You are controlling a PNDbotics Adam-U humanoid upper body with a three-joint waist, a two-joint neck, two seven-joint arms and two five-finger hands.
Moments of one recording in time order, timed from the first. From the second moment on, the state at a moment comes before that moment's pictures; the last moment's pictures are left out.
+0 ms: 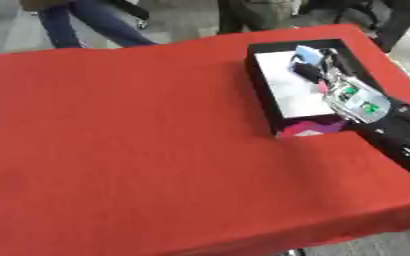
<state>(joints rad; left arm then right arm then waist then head) -0.47 0.25 0.27 -1.79 0.21 -0.13 -0.81 -0.46 -0.79 0.35 -1.26 -0.19 0.56 -0.56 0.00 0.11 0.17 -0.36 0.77</state>
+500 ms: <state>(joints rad) -0.45 0.25 0.29 -1.78 0.17 -0.13 -0.81 -0.38 -0.88 0.33 -1.47 0.22 0.77 -0.35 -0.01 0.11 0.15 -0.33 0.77</state>
